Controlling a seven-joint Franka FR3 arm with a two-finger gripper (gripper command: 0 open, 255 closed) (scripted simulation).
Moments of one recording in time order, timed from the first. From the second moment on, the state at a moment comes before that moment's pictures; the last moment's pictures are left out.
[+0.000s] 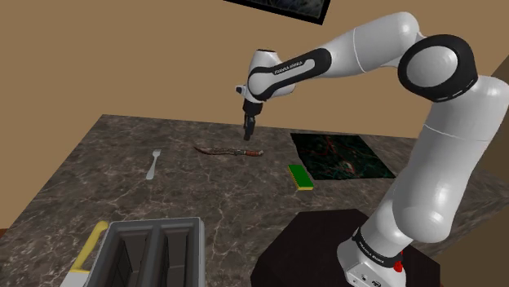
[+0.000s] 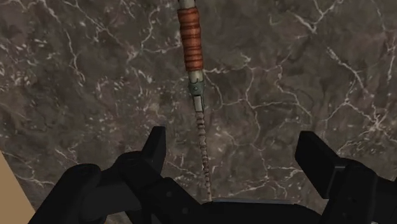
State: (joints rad) arm 0.09 0.21 -0.10 -2.01 0.05 2.23 -0.83
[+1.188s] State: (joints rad) arm 0.09 0.52 -0.06 -1.83 0.07 2.35 -0.95
